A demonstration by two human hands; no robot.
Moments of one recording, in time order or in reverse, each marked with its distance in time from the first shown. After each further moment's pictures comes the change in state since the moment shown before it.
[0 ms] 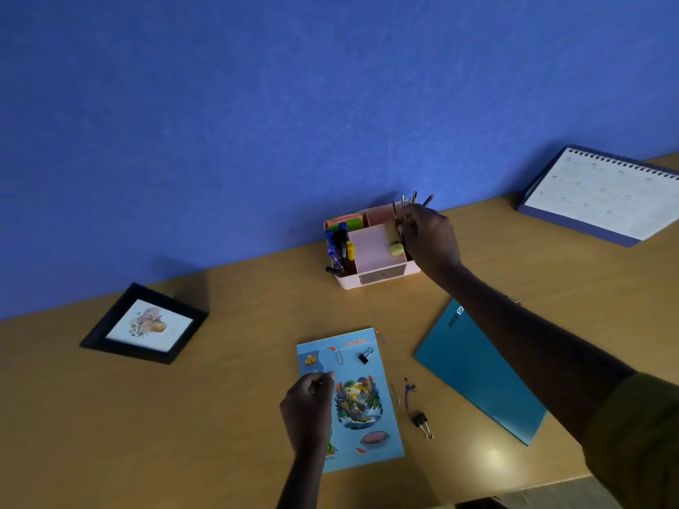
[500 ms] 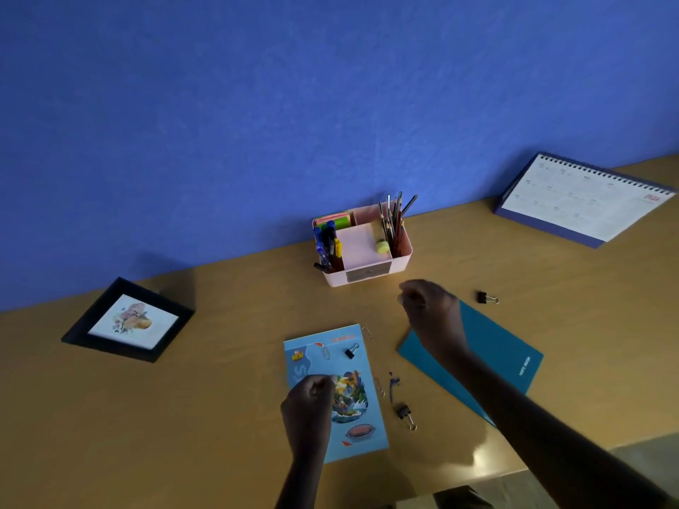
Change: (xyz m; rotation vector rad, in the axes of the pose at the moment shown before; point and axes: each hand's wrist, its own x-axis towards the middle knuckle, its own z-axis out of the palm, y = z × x) left_hand -0.023 -0.005 0.008 0.021 -0.076 0.050; right_hand -0.150 -0.020 -0.038 0.176 -0.052 0.123
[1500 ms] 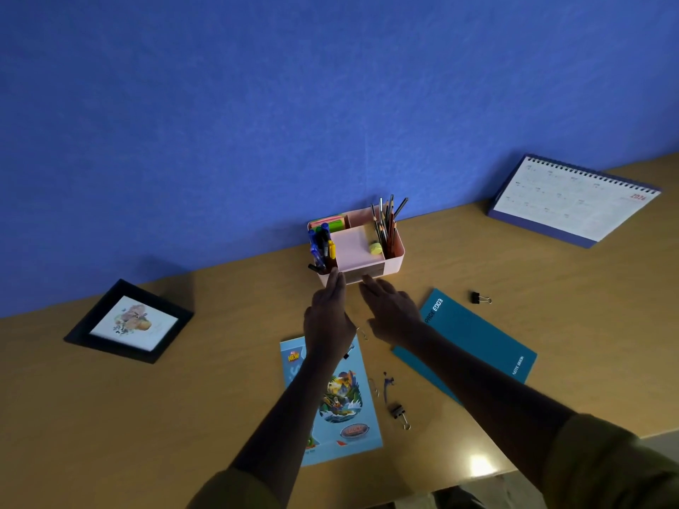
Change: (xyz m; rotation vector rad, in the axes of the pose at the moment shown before) left_hand 0.075 0.125 0.027 0.512 -0.132 0.627; right_hand 0.024 -0.013 0.044 -0.594 -0.651 -0.148
